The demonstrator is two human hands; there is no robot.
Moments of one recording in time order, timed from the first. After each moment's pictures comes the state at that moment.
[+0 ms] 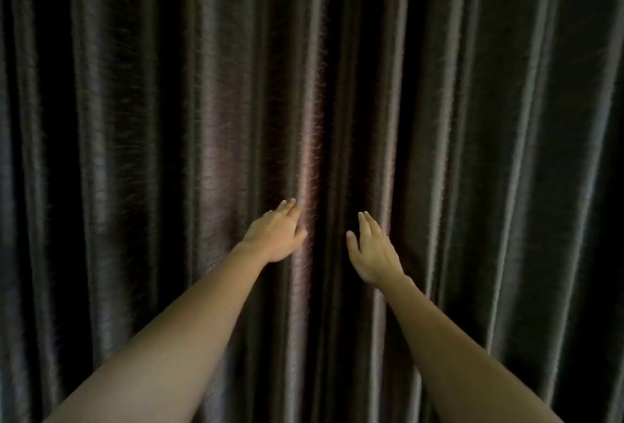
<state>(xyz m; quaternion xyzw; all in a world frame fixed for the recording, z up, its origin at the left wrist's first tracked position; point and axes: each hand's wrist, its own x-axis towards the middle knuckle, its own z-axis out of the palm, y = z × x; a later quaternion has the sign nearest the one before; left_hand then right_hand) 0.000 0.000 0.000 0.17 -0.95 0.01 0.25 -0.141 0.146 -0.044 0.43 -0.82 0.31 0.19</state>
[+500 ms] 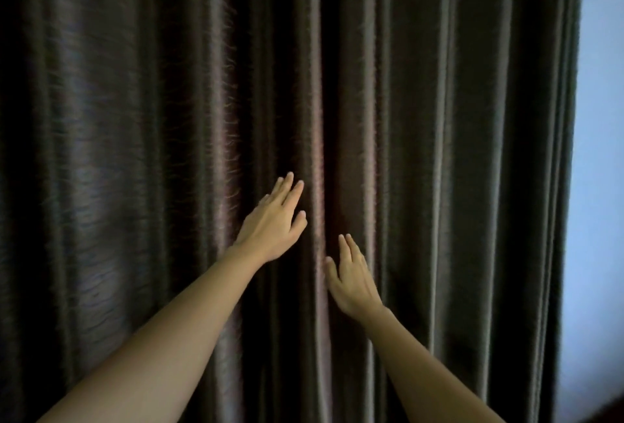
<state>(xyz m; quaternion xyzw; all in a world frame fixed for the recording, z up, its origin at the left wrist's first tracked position) -0.121 0.050 0.031 0.03 -0.93 0.00 0.37 -0.207 0.192 -0.066 0.34 -0.84 0.37 0.19</state>
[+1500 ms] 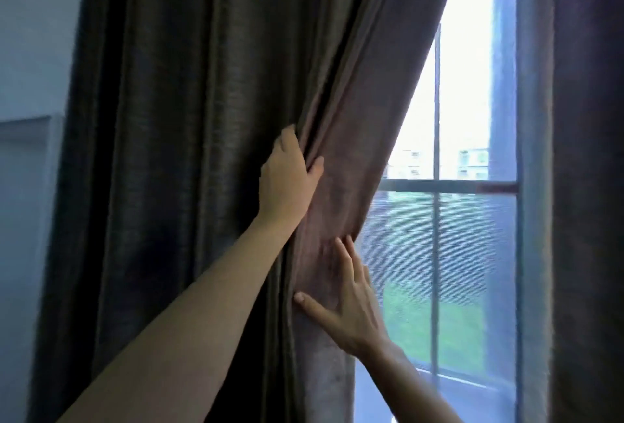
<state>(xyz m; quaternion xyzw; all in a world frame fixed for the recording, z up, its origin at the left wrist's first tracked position) -0.108 -0.102 0.167 0.31 -0.66 0.11 0.67 -0.222 -0.067 0.015 0.67 -0.55 0.48 0.13</state>
